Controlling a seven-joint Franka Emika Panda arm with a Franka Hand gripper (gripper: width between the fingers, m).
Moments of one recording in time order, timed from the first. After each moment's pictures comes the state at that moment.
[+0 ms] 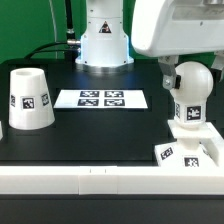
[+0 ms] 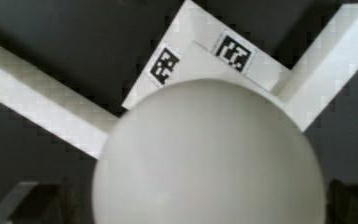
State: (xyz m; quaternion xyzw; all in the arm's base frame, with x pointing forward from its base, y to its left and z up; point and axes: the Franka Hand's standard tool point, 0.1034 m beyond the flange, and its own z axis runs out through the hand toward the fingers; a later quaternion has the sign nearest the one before) arm 0.619 0.086 0.126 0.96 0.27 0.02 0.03
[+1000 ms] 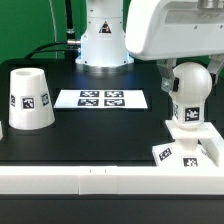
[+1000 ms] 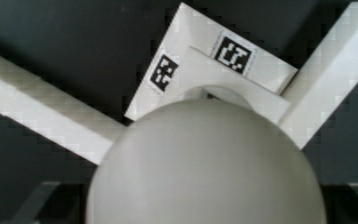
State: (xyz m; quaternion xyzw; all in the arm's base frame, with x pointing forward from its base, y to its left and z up) arm 0.620 0.084 0.123 0.97 0.22 0.02 0.03
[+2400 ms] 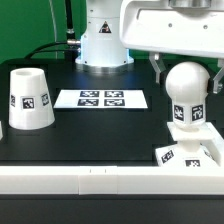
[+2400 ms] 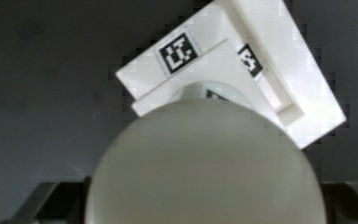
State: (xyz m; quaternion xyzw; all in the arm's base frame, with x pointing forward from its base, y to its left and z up) arm 0.621 0.081 0.123 0.92 -0.38 0.01 -0.02
